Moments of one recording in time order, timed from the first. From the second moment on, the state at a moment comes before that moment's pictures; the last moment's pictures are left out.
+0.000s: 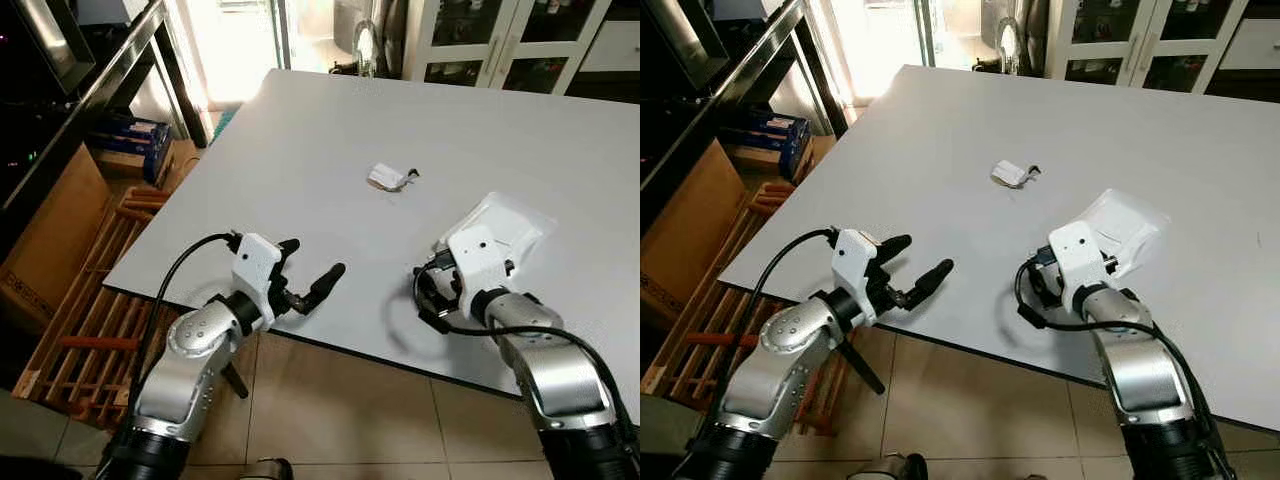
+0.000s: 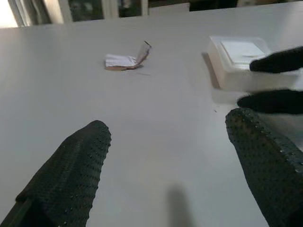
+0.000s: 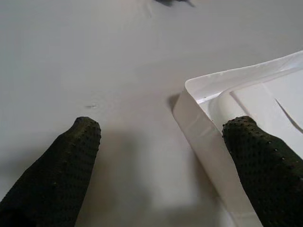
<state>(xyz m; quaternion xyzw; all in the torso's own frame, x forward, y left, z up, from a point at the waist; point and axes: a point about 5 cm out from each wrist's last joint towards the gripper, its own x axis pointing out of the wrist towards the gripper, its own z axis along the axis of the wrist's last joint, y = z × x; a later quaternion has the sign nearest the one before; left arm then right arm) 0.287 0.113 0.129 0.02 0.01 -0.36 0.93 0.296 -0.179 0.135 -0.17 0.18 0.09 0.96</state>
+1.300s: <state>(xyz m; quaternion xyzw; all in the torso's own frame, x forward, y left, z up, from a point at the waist) 0.276 0.118 0.133 0.02 0.04 -0.41 0.91 0.307 -0.230 0.145 -0.14 0.14 -0.11 0.97</state>
